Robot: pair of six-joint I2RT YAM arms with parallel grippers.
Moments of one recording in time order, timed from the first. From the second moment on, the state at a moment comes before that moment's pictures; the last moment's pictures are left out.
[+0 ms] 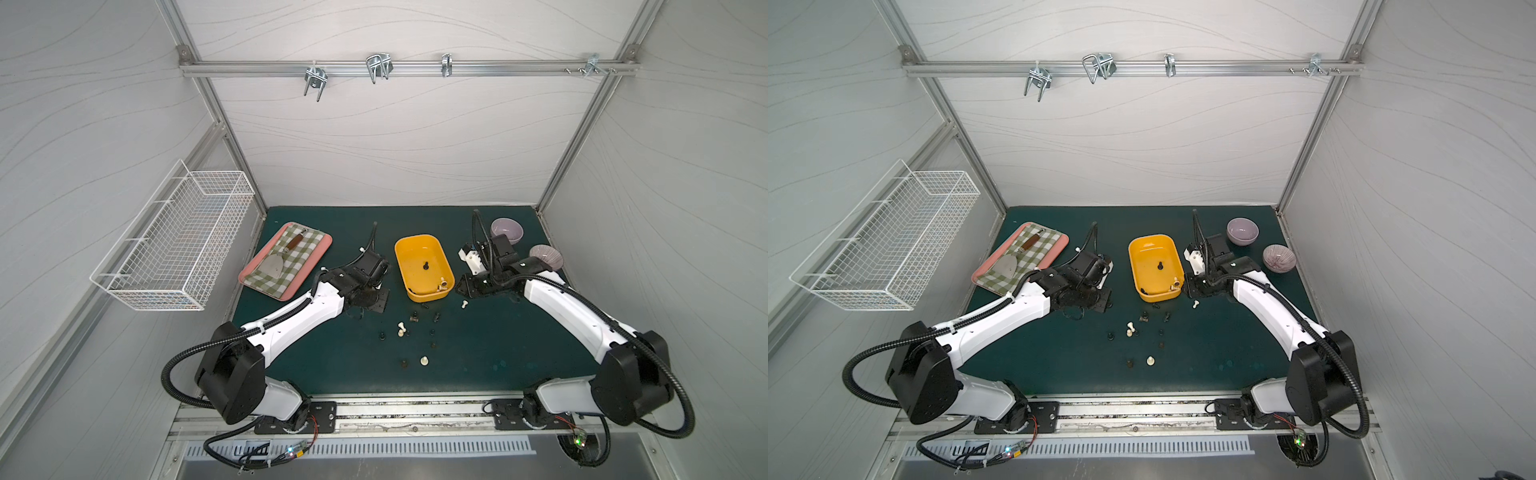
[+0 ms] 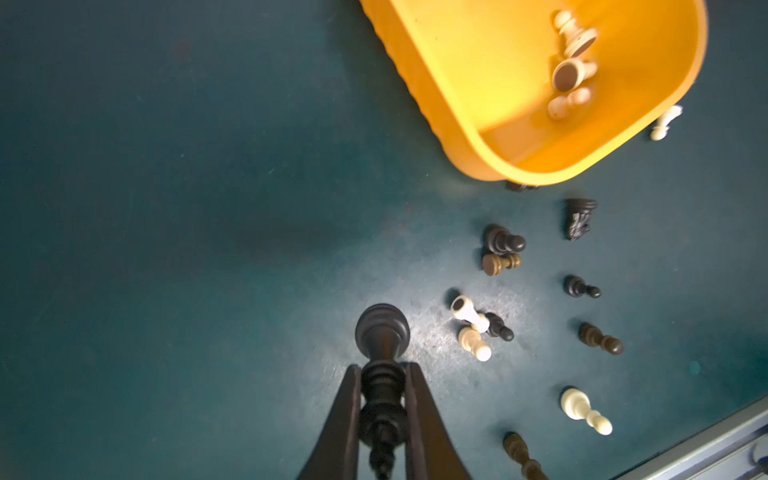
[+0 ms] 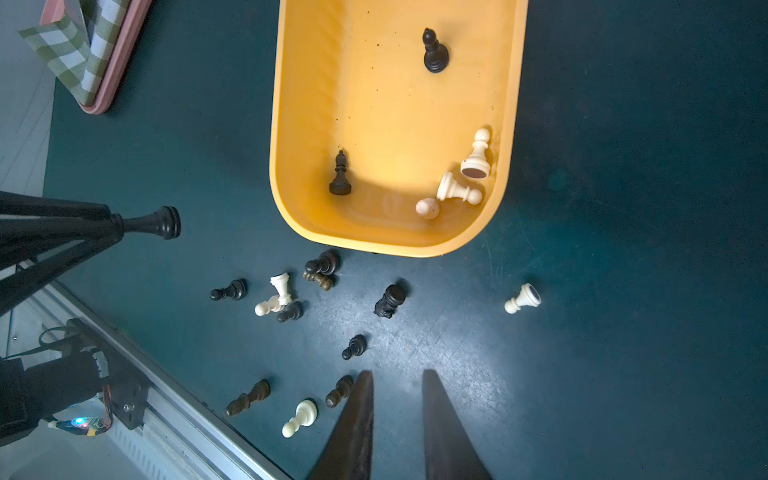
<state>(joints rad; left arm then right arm) -0.65 1.44 1.08 -0.74 -0.04 -0.32 0.43 1.36 1.06 -0.76 -0.33 0.18</state>
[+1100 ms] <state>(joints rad) -0.64 1.77 1.50 -0.75 0.08 -0.24 0.43 1.23 0.97 -0.78 -0.30 0.22</state>
